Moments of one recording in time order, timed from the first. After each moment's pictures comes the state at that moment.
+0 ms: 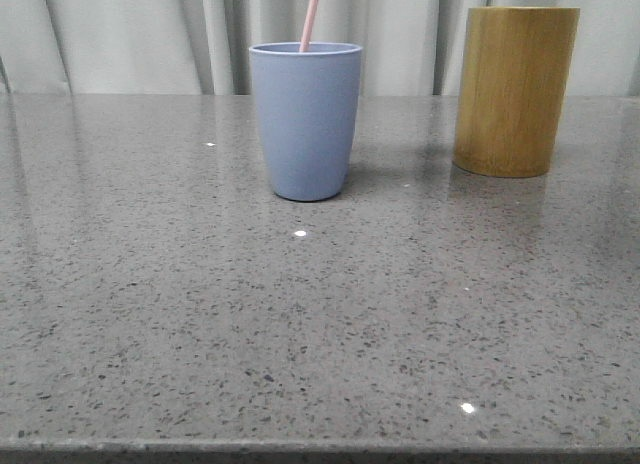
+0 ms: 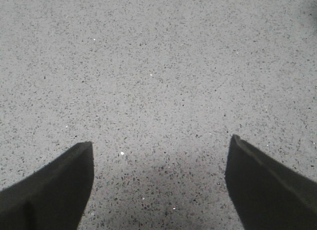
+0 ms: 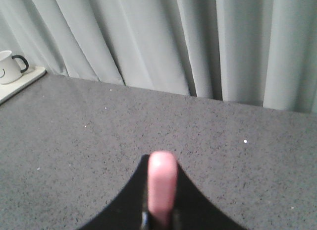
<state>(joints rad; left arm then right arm) -0.04 0.66 -0.77 -0.13 0.90 0.13 0.56 1.52 -1.39 0.07 0.16 0.23</state>
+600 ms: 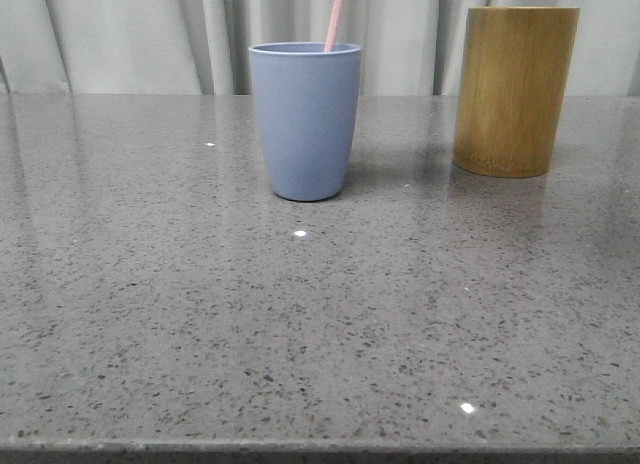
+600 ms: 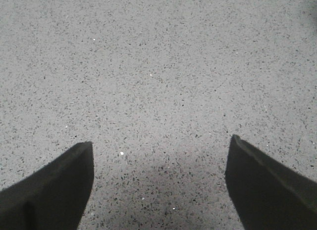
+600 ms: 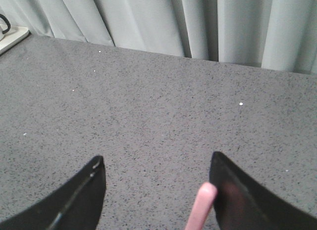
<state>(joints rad) -0.04 0.66 -0.77 -0.13 0.90 0.13 0.57 1.55 -1.39 0.05 0.25 0.23</state>
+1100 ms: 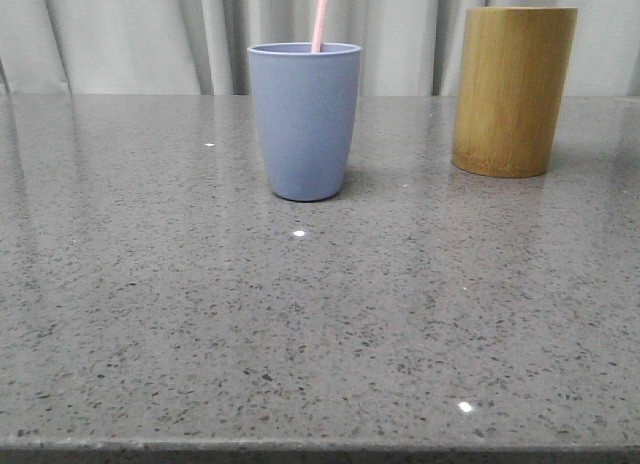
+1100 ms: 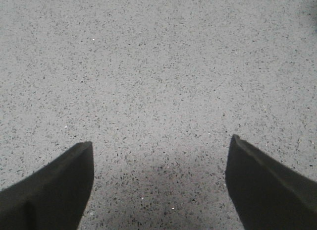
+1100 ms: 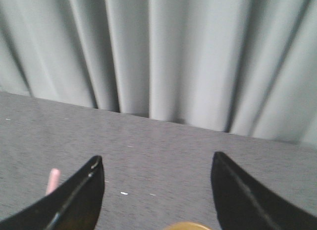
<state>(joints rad) -0.04 0.66 -0.77 -0.13 0.90 0.13 0.35 1.26 -1.35 -0.13 0.38 0.23</state>
